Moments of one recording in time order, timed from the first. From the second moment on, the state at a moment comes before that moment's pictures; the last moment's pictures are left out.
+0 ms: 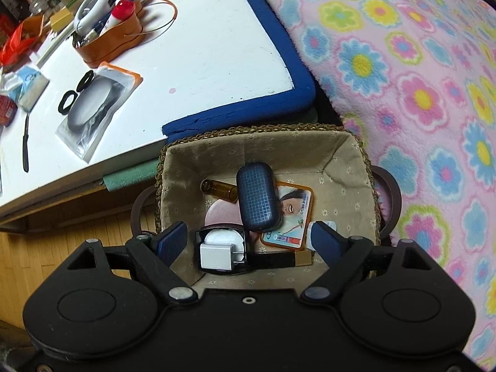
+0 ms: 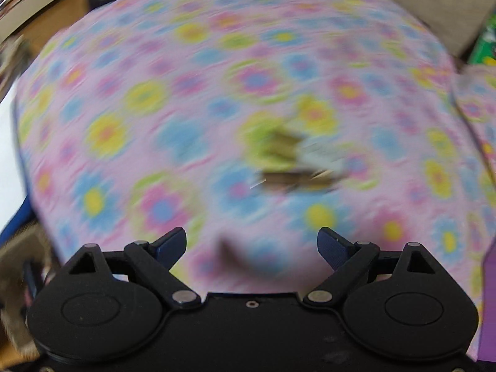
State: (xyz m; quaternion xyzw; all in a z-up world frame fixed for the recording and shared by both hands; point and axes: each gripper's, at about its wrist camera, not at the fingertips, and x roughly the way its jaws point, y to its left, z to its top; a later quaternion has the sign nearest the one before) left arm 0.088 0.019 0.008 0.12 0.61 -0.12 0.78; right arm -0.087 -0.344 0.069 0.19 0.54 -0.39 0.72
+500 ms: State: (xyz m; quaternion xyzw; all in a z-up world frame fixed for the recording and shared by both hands) left arm 0.083 0.007 0.004 0.14 0.61 -0.14 0.77; right arm -0.059 -0.426 0.034 0.27 0.53 -0.44 0.67
